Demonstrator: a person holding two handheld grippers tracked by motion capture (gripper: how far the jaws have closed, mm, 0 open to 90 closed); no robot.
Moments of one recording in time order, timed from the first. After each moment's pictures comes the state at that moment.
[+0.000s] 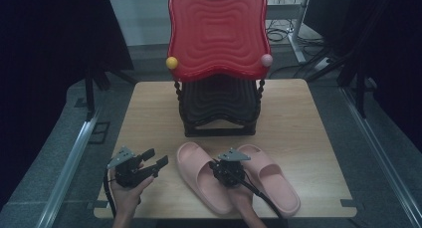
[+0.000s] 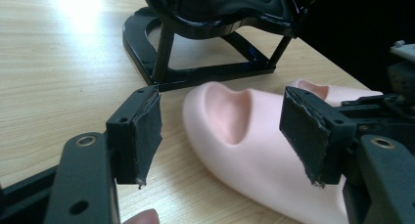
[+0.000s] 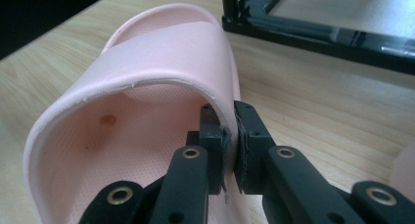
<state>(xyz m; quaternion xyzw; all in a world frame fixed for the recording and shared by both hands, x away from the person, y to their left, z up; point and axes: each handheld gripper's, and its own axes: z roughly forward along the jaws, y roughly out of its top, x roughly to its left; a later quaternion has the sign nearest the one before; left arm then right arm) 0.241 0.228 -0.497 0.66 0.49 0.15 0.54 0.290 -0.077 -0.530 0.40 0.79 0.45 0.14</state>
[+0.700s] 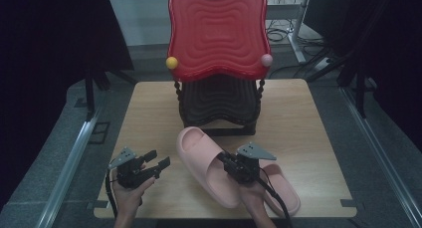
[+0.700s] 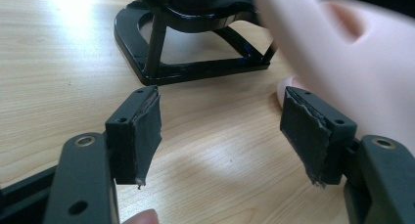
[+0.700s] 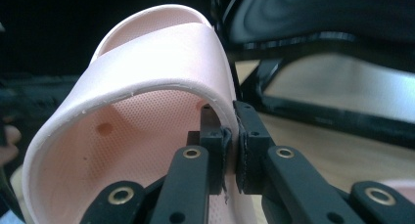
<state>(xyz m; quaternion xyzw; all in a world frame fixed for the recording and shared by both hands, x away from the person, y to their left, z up) 0.241 0.224 -0.499 0.66 0.49 0.14 0.55 0.275 -0.110 -0.475 0.40 0.72 0.55 0.14</state>
